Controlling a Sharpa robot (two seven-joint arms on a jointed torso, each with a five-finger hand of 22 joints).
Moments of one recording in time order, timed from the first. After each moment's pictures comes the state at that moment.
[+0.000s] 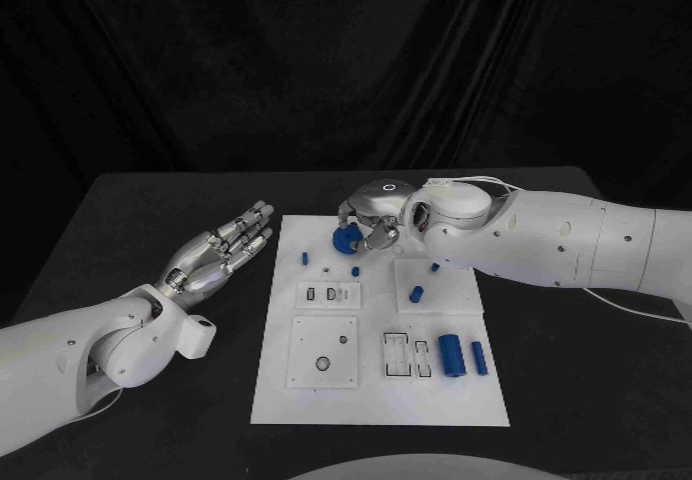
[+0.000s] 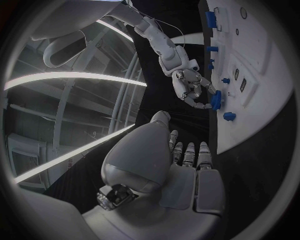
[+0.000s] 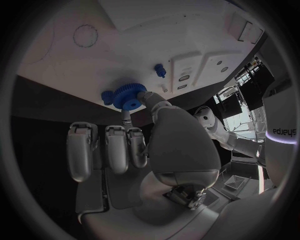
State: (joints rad) left arm 1.17 -0.93 -0.21 1.49 -0.24 0.03 0.68; left_hand 1.55 0.20 -0.13 0.27 0.70 0.30 -0.01 0.04 0.04 0.00 -0.06 0.01 0.00 0.00 -0.02 0.00 0.00 0.12 0.00 0.05 0.00 0.00; right arm 1.37 -0.62 -0.21 1.36 -1.62 -0.21 -0.07; right_hand 1.28 -0.10 0.30 0.06 0.56 0.72 0.13 0.47 0.37 1.47 0.02 1.57 1.31 1.47 -0.05 1.53 1.31 0.04 1.47 0.06 1.50 1.31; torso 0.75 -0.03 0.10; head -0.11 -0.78
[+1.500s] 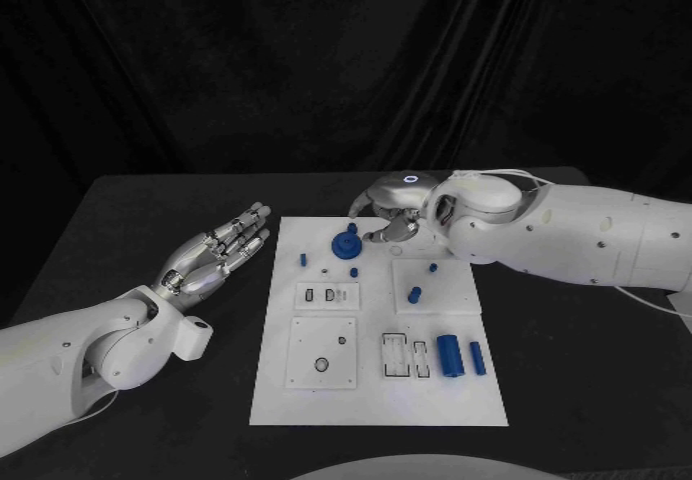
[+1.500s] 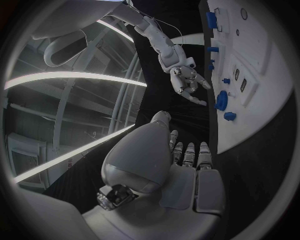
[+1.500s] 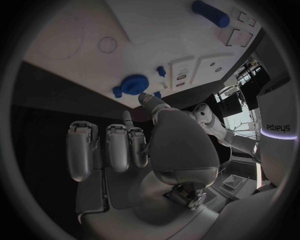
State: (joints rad) left arm 1.17 -0.93 -0.21 1.49 -0.24 0.04 0.68; left_hand 1.56 0.20 -0.13 0.27 0.70 0.30 -0.01 0.04 0.04 0.00 -0.05 0.01 0.00 0.00 -0.02 0.00 0.00 0.12 0.00 0.06 0.00 0.00; right arm 1.41 -0.74 -0.21 1.45 -1.61 -0.24 -0.05; right_hand 1.24 -0.09 0.30 0.05 0.32 0.71 0.09 0.15 0.22 1.47 0.00 1.57 1.31 1.47 -0.07 1.51 1.31 0.04 1.47 0.04 1.48 1.31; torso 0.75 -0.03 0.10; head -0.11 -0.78
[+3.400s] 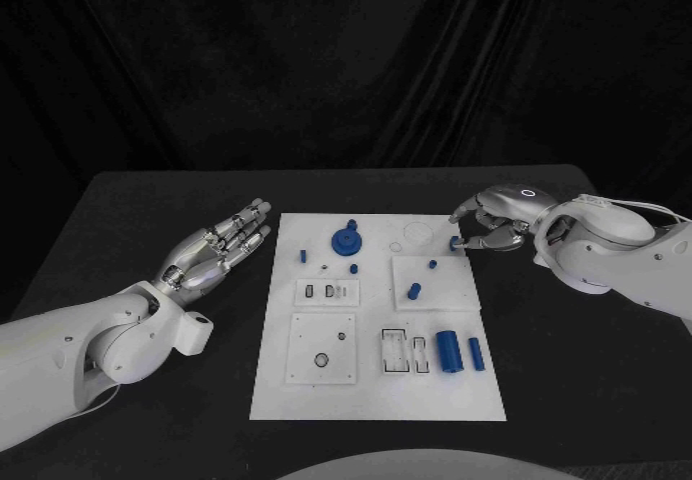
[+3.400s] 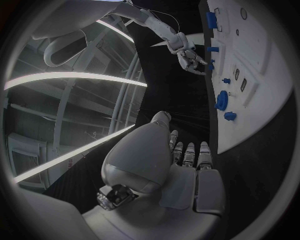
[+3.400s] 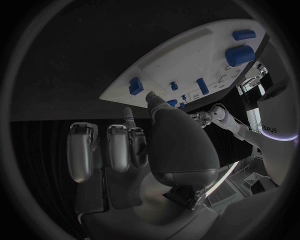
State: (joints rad) left arm 1.17 -0.93 -0.21 1.48 -0.24 0.05 0.68; left_hand 1.56 0.20 -0.12 0.27 0.70 0.29 -0.01 0.04 0.04 0.00 -0.05 0.01 0.00 0.00 -0.02 0.00 0.00 0.12 0.00 0.06 0.00 0.00; right arm 1.31 -1.11 -0.21 1.53 -1.58 -0.37 -0.04; right_hand 1.30 -0.15 0.16 0.24 0.12 0.80 0.08 0.15 0.22 1.46 -0.01 1.57 1.31 1.47 -0.08 1.51 1.31 0.04 1.47 0.03 1.50 1.31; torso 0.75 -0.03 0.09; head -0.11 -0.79
